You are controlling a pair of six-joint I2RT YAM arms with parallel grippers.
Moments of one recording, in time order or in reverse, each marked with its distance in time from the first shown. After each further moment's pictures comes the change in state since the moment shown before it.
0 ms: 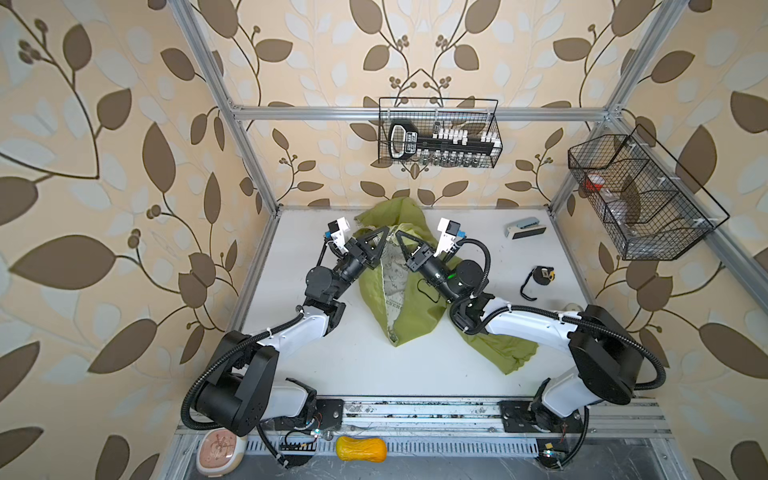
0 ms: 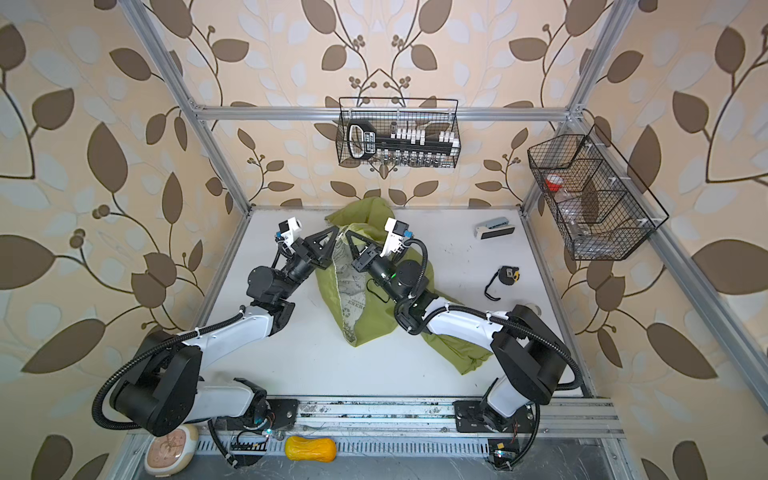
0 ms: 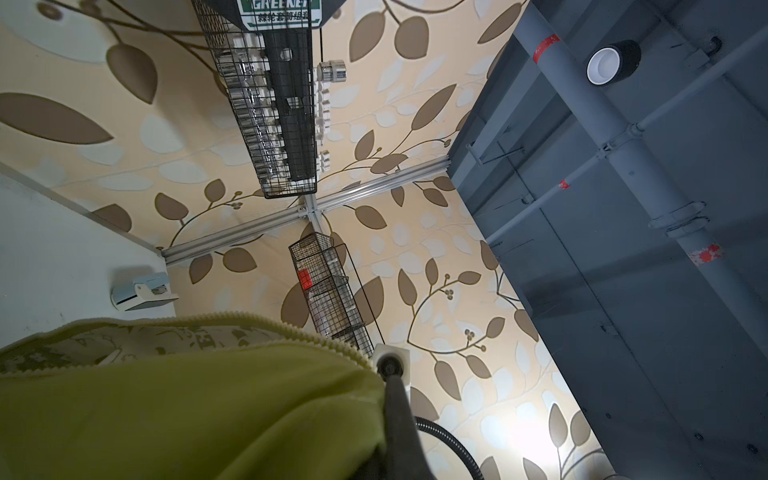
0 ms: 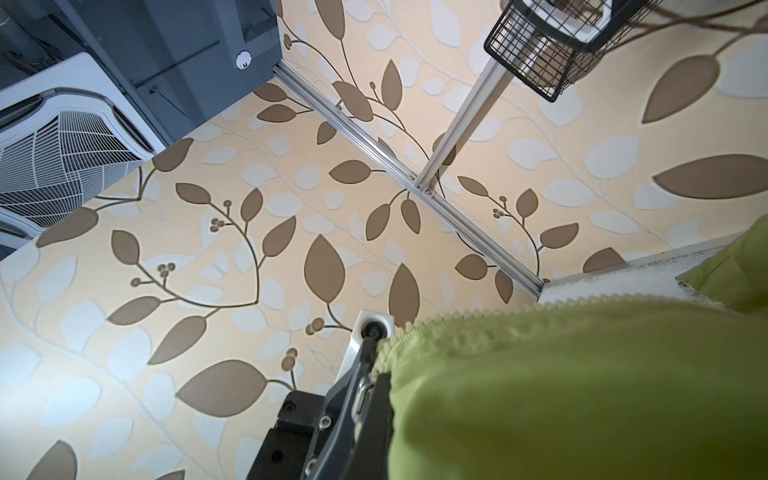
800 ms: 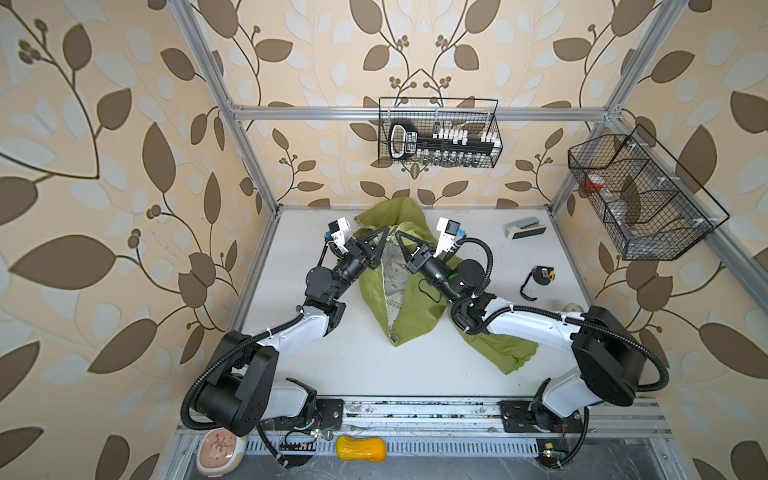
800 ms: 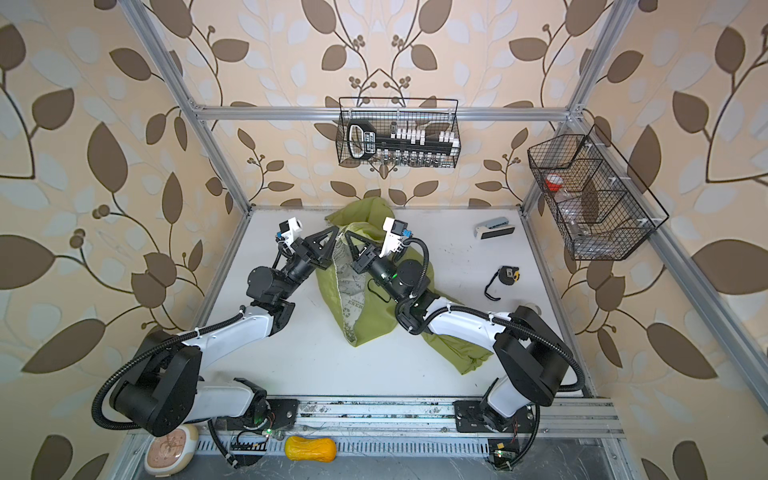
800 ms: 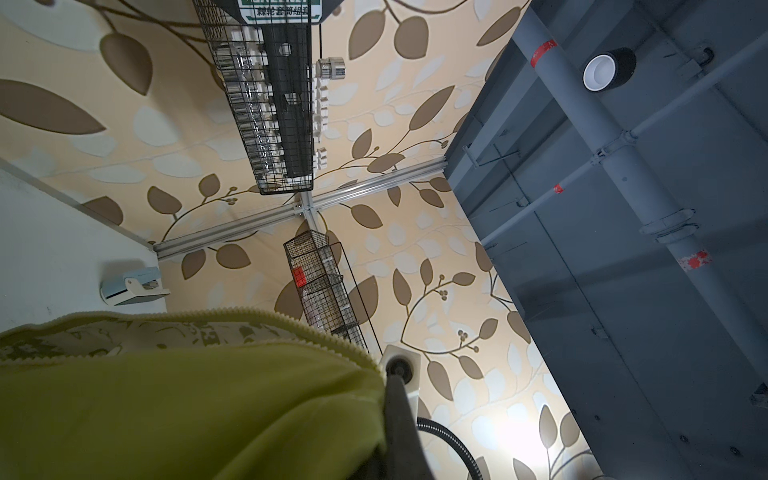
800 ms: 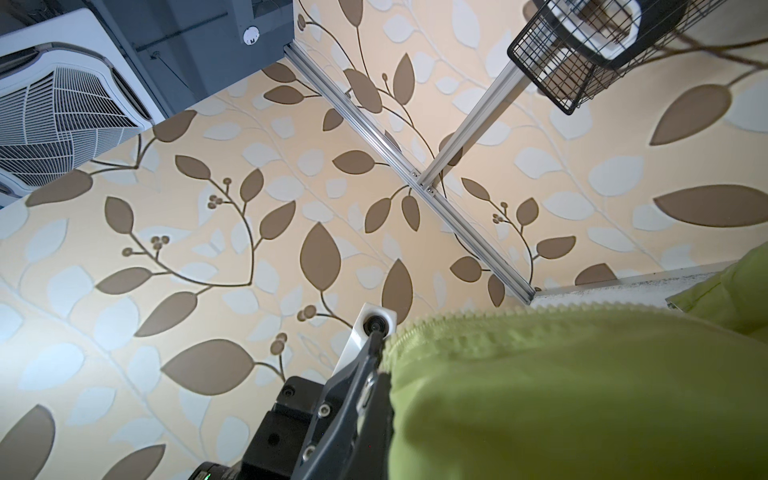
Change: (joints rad) left arm -0.002 0.000 0.000 0.005 0.000 -0.027; right arm 0.000 -0.013 0.001 -0.010 -0.031 -0.086
